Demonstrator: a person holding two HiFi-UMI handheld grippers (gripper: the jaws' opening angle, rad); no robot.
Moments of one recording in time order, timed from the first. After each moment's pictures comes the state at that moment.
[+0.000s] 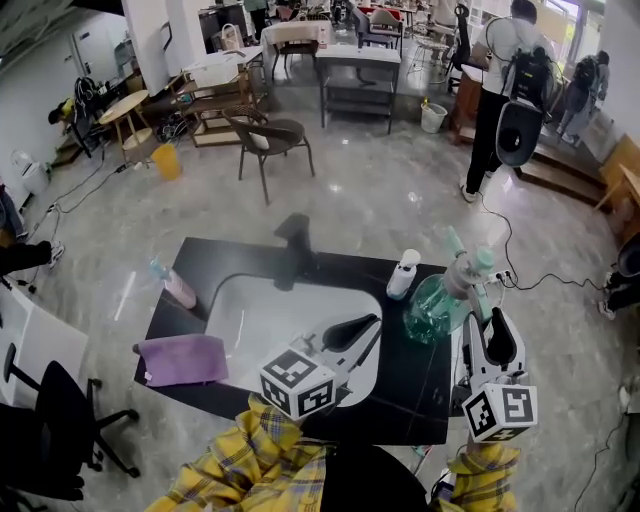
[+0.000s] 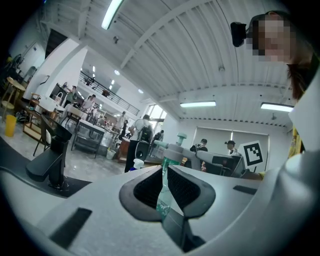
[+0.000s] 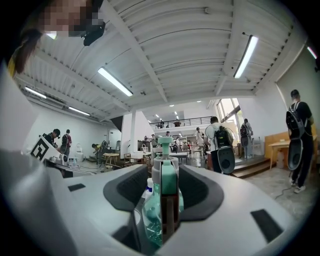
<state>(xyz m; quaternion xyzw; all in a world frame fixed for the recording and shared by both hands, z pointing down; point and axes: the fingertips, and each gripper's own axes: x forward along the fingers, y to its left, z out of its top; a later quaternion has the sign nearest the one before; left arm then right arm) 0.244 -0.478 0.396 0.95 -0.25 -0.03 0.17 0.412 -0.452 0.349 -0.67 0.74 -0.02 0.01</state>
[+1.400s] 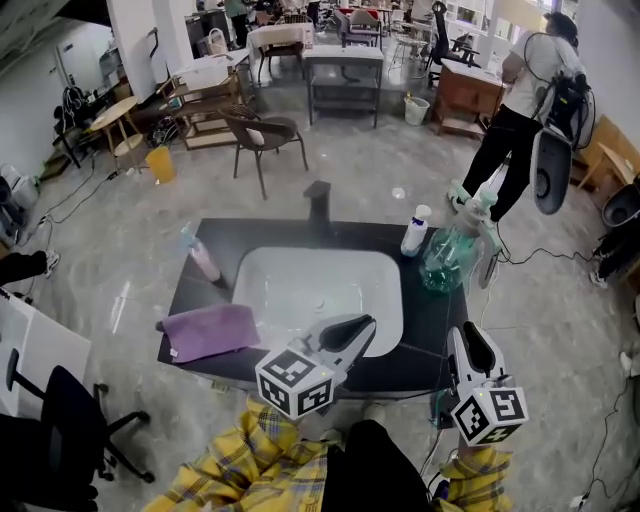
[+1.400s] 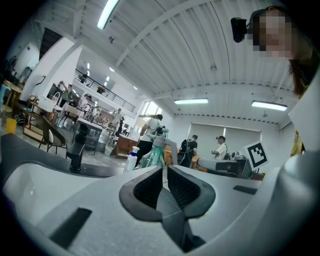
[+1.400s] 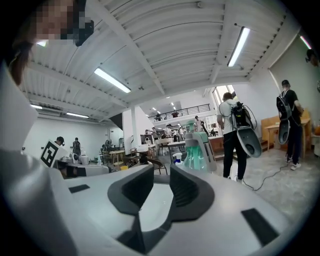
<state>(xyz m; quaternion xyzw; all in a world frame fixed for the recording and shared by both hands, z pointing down) 0.149 -0.359 0.408 0.96 -0.22 0.00 0.16 0.297 -0.314 0.391 -0.67 0.74 -0.10 0.01</state>
